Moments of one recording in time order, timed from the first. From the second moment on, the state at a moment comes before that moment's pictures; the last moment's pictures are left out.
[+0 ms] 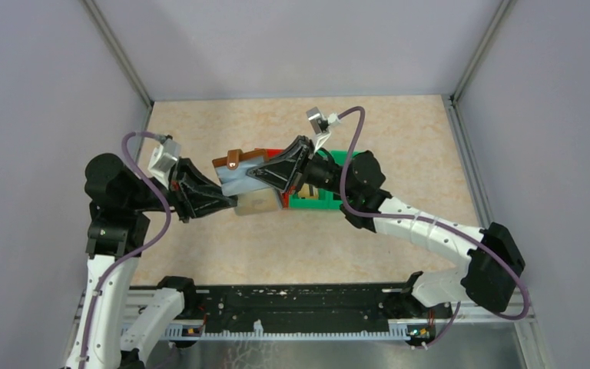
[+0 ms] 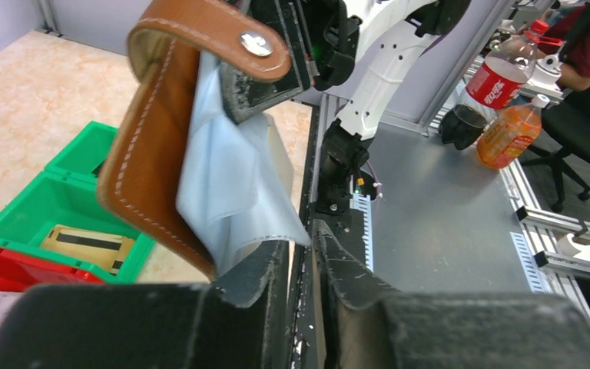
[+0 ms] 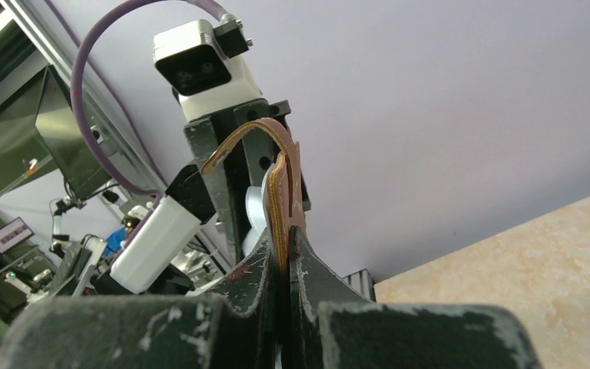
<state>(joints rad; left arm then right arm) -0.13 0.75 1.07 -0.24 1.34 -0.30 0.91 1.30 0.97 0.83 -0.47 0.83</state>
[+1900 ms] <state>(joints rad) -0.13 0.86 1.05 0.11 1.24 -0.98 0.95 1.19 0.94 0.55 -0.48 0.26</state>
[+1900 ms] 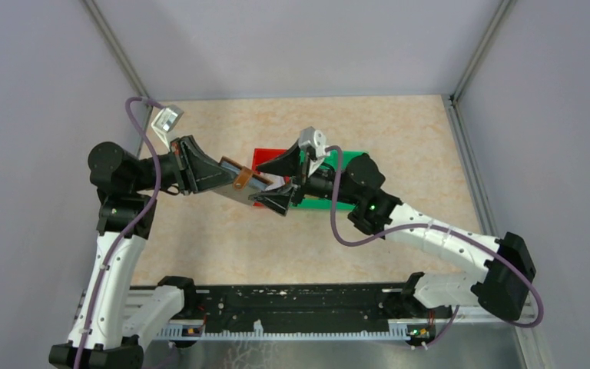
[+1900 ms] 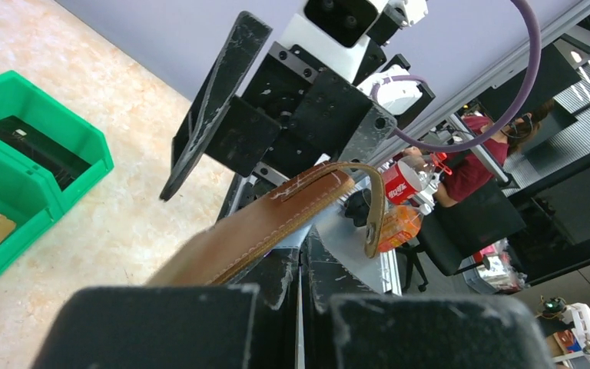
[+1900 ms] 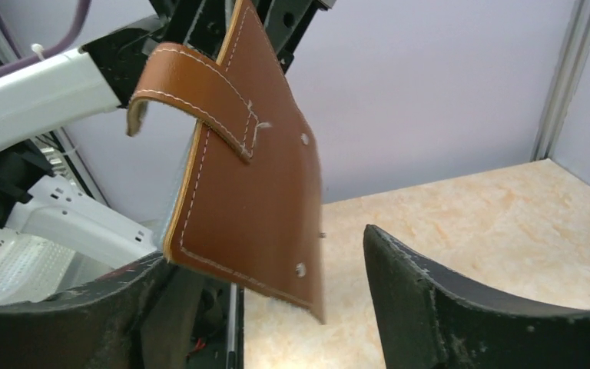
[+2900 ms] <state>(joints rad) -0.13 0.78 1.03 -0.08 1.22 -0.71 0.93 1.17 0.86 0.89 -0.24 0.70</state>
